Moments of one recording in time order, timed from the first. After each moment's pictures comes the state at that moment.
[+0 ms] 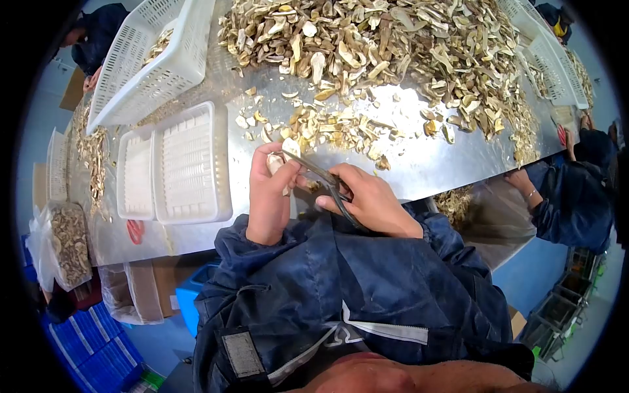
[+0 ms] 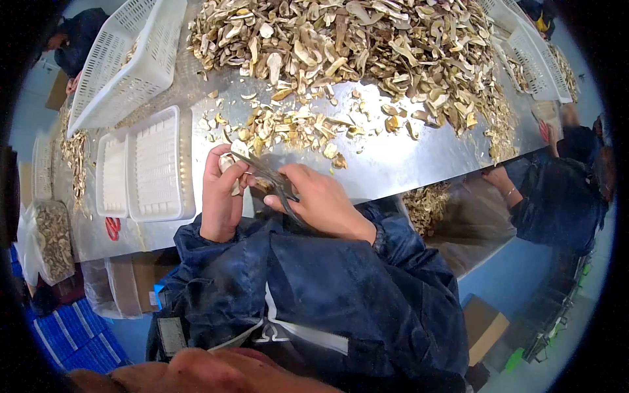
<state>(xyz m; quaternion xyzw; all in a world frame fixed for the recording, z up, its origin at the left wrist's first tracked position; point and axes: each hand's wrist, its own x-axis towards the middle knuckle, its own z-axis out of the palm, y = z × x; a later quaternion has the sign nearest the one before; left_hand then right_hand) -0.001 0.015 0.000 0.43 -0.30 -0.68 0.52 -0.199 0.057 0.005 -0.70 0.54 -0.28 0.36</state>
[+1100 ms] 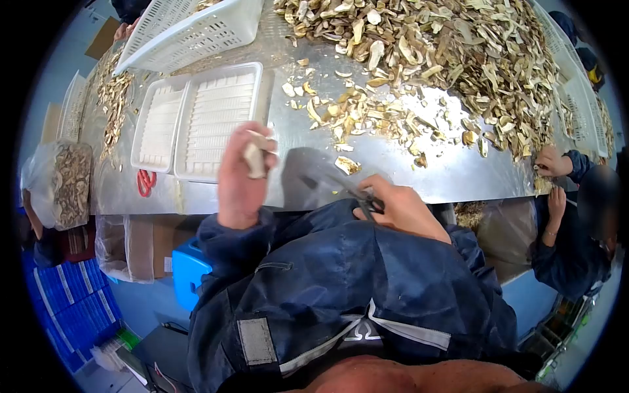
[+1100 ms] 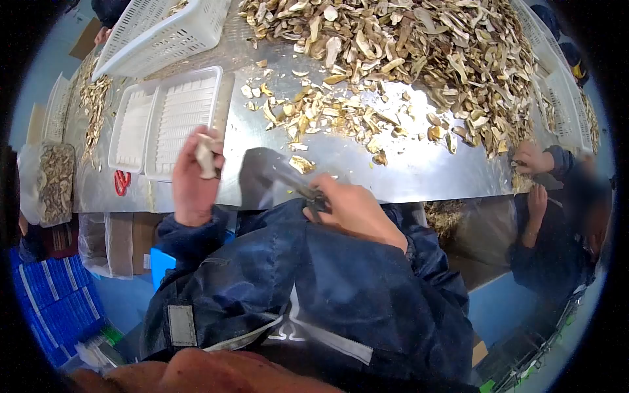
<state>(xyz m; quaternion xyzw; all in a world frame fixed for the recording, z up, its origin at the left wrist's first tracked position) 0.109 0.030 0.011 0.33 -0.23 -0.68 0.61 -0.190 0.074 0.025 -0.71 0.52 -0.12 0.47</state>
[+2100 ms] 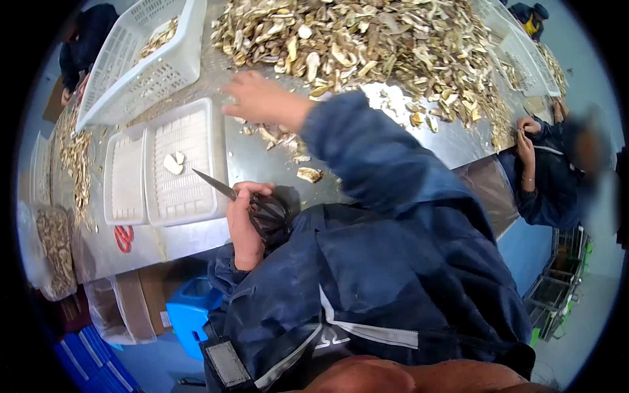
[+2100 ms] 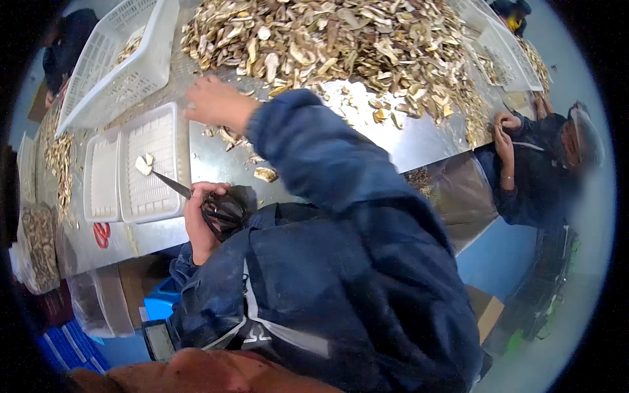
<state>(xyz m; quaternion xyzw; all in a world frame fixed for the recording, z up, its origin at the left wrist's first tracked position) 0.073 0.073 -0.025 0.44 -0.38 -0.59 0.56 -0.059 -0.147 -0.020 -0.86 0.42 -0.26 0.12</state>
